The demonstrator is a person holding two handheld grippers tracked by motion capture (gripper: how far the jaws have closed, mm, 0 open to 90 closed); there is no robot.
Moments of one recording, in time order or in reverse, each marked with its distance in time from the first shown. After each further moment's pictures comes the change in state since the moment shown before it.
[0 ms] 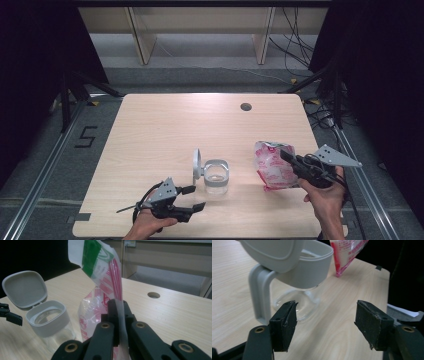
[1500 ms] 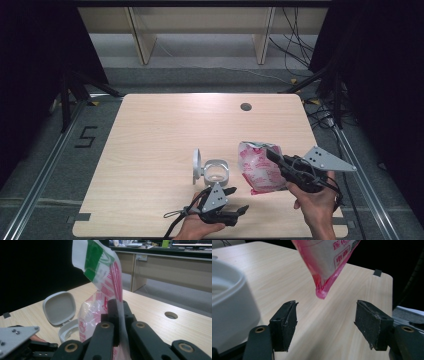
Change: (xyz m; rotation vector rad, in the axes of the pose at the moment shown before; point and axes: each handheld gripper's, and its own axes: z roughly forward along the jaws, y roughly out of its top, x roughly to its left) left arm -0.063 0.019 0.105 -0.016 0.066 0.119; right arm 0.051 0.034 -0.002 -0.051 0.076 -0.015
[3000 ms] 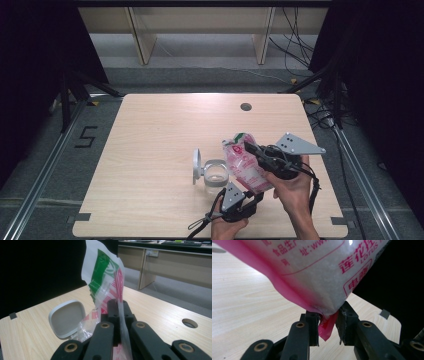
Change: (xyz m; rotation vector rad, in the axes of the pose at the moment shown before) left arm -0.025 0.003 0.046 -0.156 0.101 -0.265; right arm 0.019 0.021 0.049 0.061 0.054 -0.002
